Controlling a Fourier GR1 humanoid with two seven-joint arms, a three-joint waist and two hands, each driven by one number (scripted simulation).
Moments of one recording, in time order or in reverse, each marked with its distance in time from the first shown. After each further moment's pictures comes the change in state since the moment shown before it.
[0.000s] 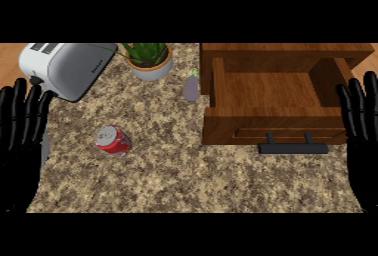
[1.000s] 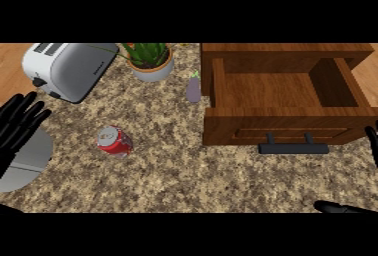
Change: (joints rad) left arm 0.040 0.271 0.195 0.126 0.447 -0.371 0.265; right arm 0.249 -0.023 -0.170 -0.028 -0.113 0.018 0.176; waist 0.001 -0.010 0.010
